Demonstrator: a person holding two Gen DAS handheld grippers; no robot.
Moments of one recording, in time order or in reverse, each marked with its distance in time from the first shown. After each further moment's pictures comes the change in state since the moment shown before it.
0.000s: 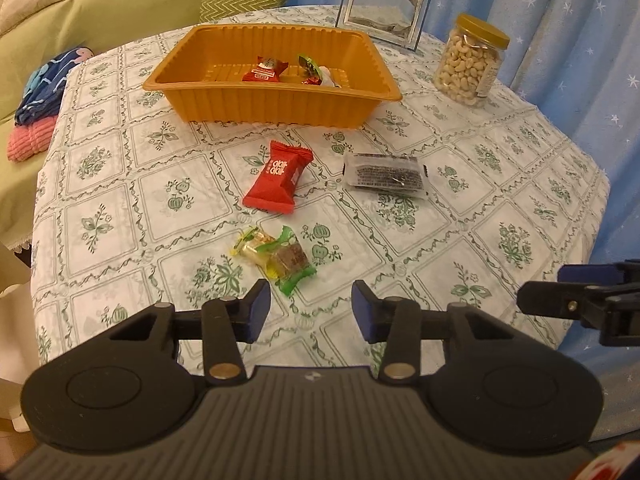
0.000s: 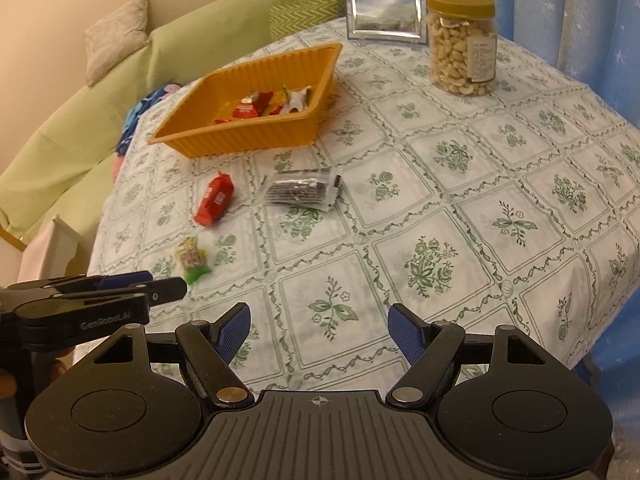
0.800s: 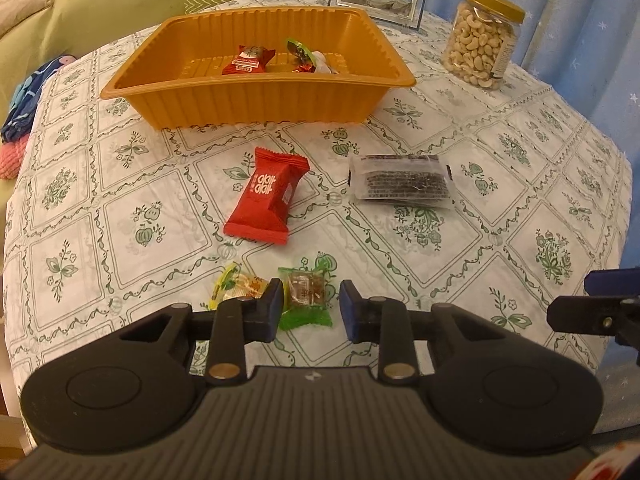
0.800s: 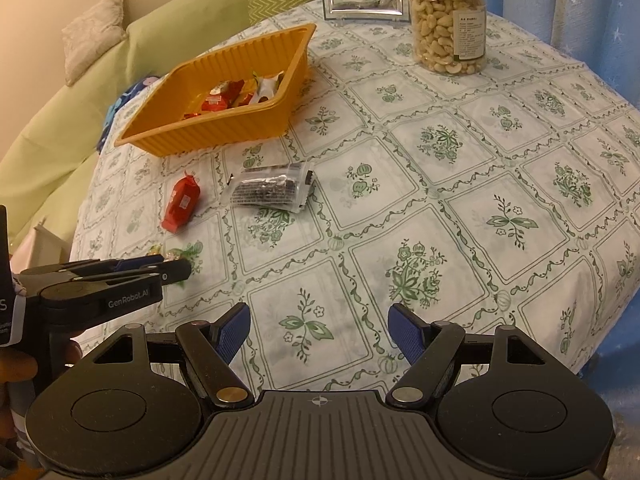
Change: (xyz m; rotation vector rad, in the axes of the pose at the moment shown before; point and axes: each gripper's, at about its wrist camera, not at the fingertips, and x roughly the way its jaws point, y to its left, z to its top) left arm 0.052 -0.005 0.023 0.069 0.039 0.017; right arm 0.027 -0.020 0.016 0.042 0.054 -0.021
